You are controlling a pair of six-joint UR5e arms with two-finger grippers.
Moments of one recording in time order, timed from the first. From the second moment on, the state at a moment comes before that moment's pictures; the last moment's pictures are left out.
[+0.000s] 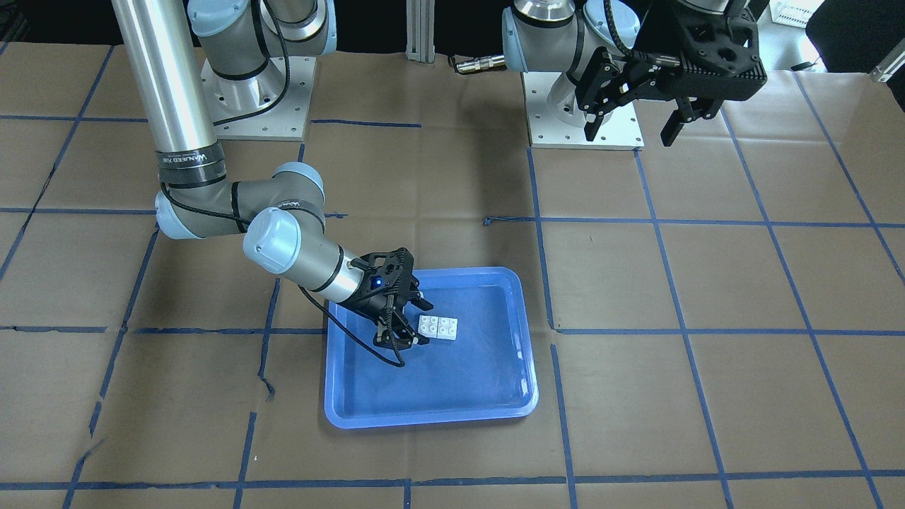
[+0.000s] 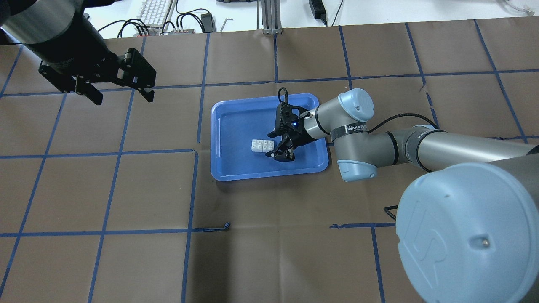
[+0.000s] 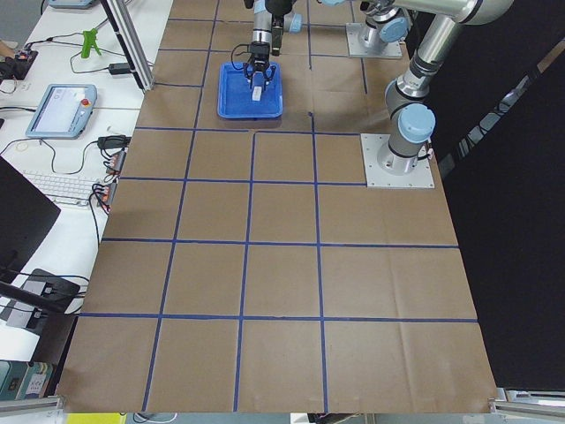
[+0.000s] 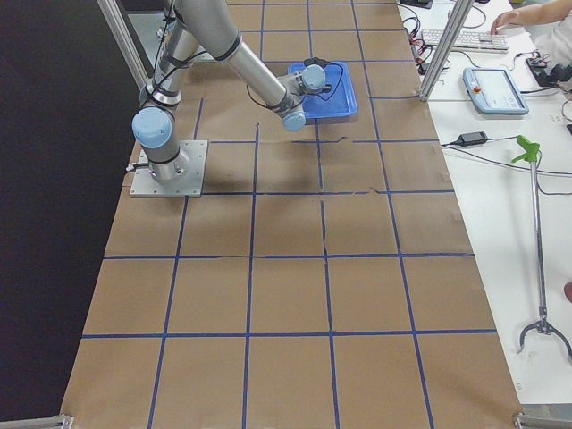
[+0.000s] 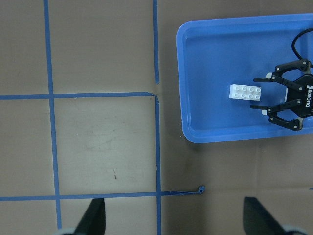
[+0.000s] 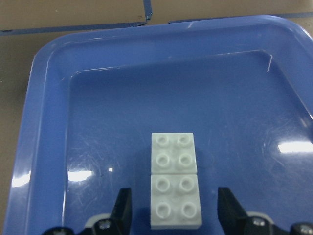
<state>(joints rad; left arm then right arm) -1.54 -1.48 -1.52 -1.66 1.53 0.04 1.72 -0.99 1.96 -2.78 -0.88 -1.24</state>
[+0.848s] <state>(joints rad) -1.54 -1.48 -1.52 -1.66 1.53 0.04 1.70 -1.21 1.83 -2.38 -1.09 -1.10</state>
